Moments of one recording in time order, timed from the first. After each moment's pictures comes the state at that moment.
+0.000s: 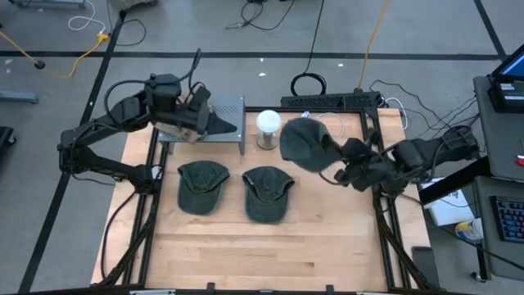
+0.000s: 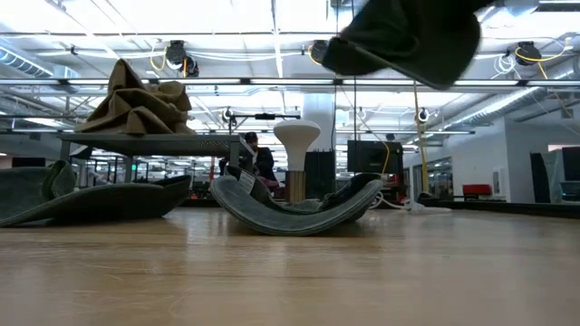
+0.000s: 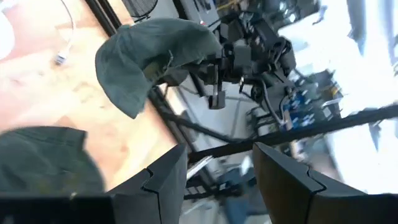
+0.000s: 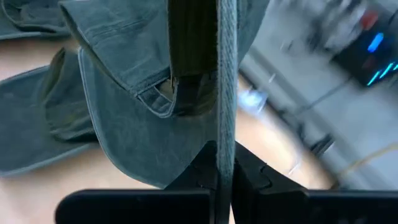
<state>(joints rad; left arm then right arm) 0.31 1.18 1.46 -0.54 0.42 -1.02 0.36 1.11 1.30 -1.37 0.83 0.74</state>
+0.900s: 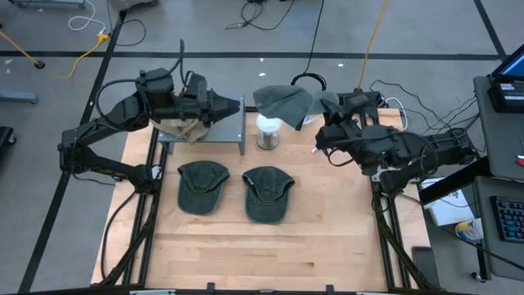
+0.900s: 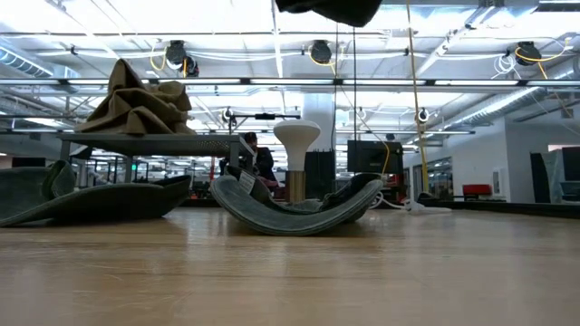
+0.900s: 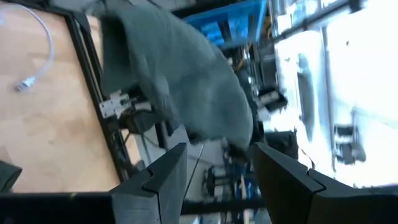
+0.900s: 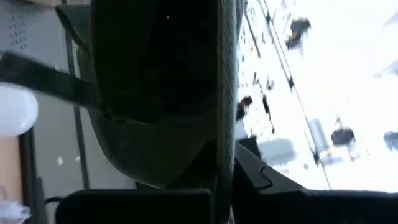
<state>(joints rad) 0.33 1.19 1.46 -0.34 0.23 -1.31 0.22 1.22 1.41 -0.21 1.25 -1.19</state>
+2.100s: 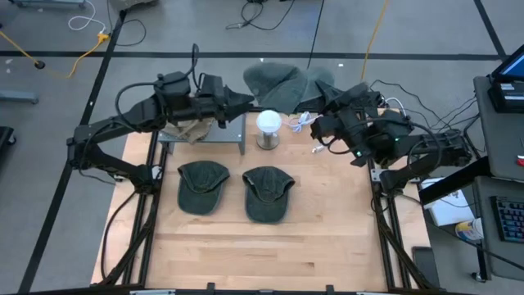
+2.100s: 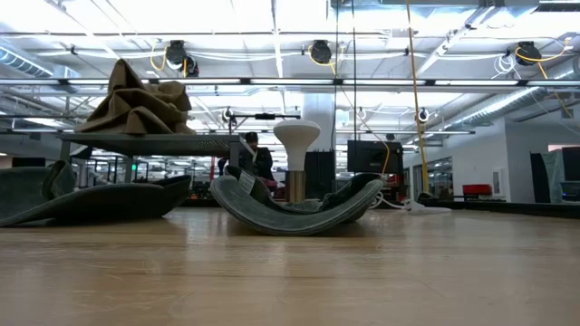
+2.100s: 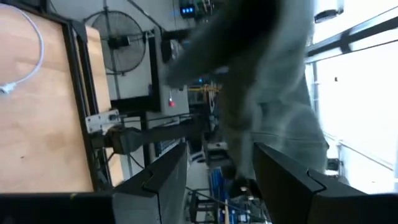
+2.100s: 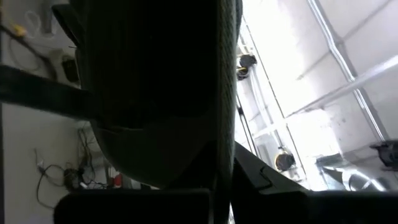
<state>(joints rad) 0.29 1.29 1.46 -0.20 0.10 -1.42 0.15 1.28 1.40 0.37 1.08 -1.76</state>
